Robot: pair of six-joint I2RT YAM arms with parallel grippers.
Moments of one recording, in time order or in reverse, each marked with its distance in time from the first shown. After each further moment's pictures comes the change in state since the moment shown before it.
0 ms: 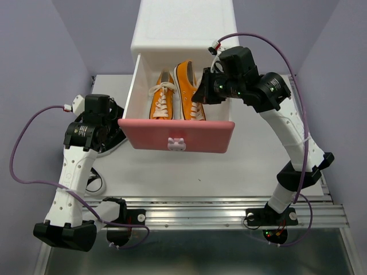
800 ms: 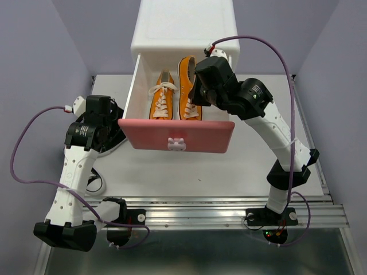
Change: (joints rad) left arm 0.000 0.000 -0.018 -0.001 -0.007 0.001; right arm 0.169 0.098 0.130 -0.068 0.529 0.151
